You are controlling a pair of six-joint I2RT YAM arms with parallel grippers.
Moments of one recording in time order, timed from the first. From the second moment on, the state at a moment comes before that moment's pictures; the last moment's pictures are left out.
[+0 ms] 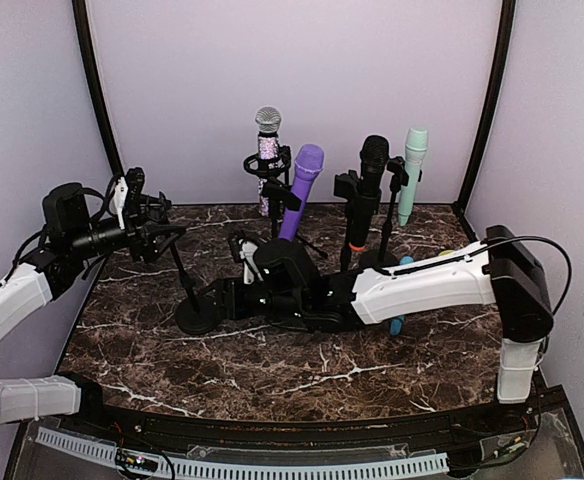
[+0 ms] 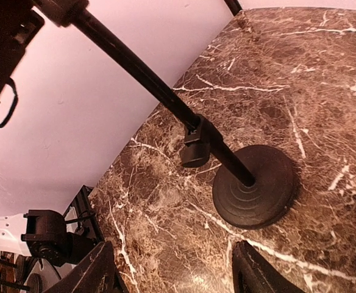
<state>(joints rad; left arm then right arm) -0.20 0.97 0.76 0.05 0.76 0.23 1.22 1.95 1.38 0.21 0.05 0.68</state>
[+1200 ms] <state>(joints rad) -0.16 0.81 1.05 -0.61 0.54 0.28 1.10 2.36 1.69 0.51 -0.30 1.01</state>
